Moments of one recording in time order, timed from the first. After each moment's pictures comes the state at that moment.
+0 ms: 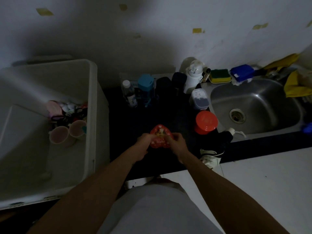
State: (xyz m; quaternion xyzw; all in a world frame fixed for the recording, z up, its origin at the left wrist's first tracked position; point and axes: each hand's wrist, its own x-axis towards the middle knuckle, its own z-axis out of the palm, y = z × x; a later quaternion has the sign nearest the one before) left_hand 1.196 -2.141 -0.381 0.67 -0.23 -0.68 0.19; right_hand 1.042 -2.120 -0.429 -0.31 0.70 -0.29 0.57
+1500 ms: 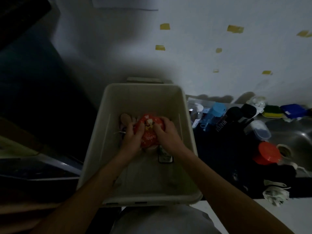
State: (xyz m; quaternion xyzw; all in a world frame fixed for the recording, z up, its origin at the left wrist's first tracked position) left_hand 1.531 -2.125 -0.263 0.63 -0.36 -0.48 0.49; right_hand 1.396 -2.152 -0.249 -0.58 0.57 -0.33 0.48
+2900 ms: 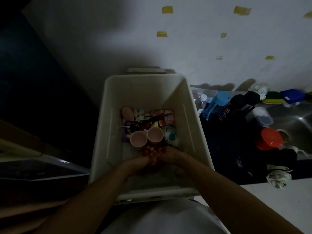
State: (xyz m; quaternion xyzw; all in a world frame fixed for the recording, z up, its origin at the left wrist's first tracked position) left_hand 1.558 -2.089 -0.355 0.65 -0.31 -0.69 0.05; right_hand 1.408 -2.127 -0.352 -0.65 0.55 0.03 0.52
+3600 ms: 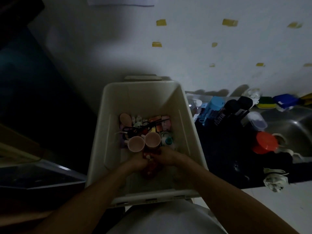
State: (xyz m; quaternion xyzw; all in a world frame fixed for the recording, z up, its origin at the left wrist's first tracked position) left_hand 1.552 -2.096 -0.311 0.62 -0.58 -0.53 0.08; right_hand 1.405 -2.125 -0.309 -0.67 0.53 0.04 0.51
